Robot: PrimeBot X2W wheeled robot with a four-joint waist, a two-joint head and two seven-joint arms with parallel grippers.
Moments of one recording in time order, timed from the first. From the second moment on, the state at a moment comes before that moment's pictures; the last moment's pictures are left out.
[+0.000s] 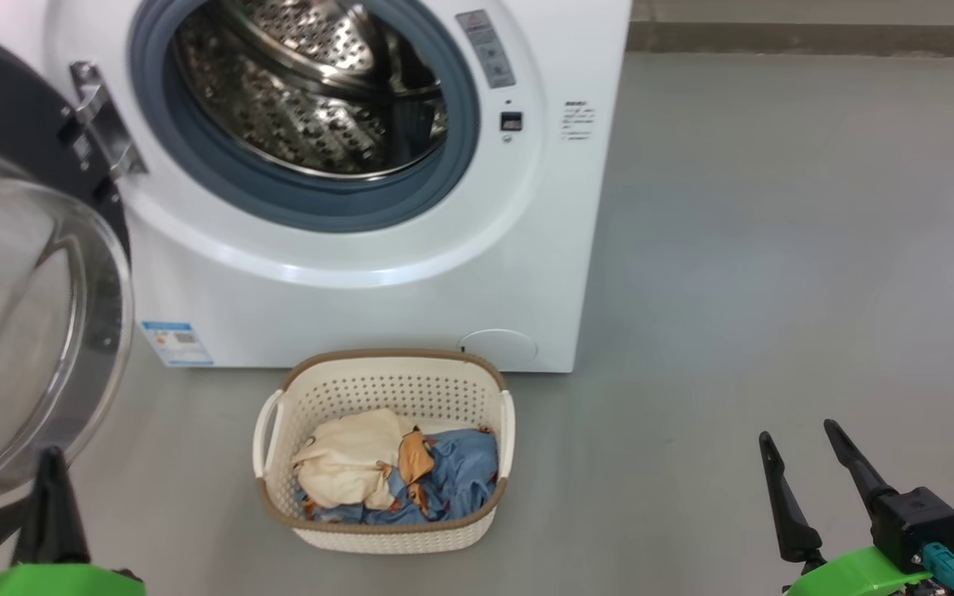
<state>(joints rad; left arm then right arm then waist) -0.06 0.10 0.21 0.22 -0.40 -0.12 -0.20 0.04 -0.05 -0.10 0.05 0.00 0.13 -0.17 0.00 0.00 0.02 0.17</state>
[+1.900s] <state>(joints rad) 0.12 0.05 -0.05 0.11 -0.45 -0.09 -0.24 0.07 -0.04 -0.01 0.04 0.04 0.13 -0.20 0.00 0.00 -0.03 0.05</state>
